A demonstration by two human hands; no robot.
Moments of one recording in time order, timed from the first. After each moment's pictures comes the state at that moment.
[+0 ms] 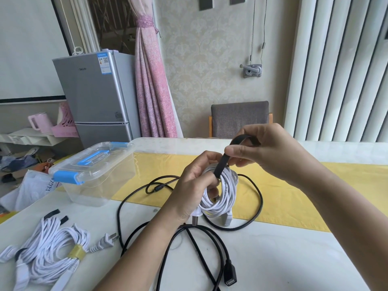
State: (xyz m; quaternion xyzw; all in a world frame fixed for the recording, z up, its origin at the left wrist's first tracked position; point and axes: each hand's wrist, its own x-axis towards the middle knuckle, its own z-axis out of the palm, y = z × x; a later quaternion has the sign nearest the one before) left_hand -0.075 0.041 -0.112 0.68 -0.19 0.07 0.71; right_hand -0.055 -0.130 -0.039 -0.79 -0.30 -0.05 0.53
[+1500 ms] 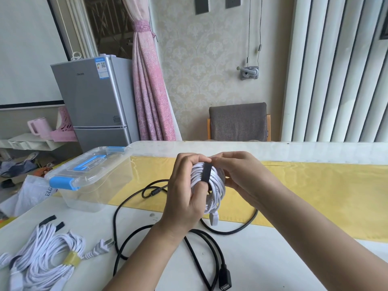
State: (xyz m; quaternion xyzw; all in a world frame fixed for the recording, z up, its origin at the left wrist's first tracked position) left_hand -0.083 0.036 -0.116 0.76 -0.22 0.44 0.43; right_hand -0.053 -0.091 -0.071 -0.66 -0.15 0.09 0.73
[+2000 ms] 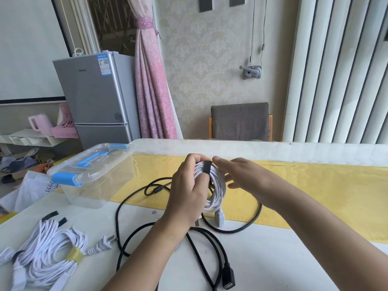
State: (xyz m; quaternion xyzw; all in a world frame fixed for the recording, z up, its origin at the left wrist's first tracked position) left_hand -0.078 0.039 -0.118 0.80 -0.10 0.32 0.50; right_hand -0.047 -0.096 -0.075 -0.85 -0.16 0.12 0.49
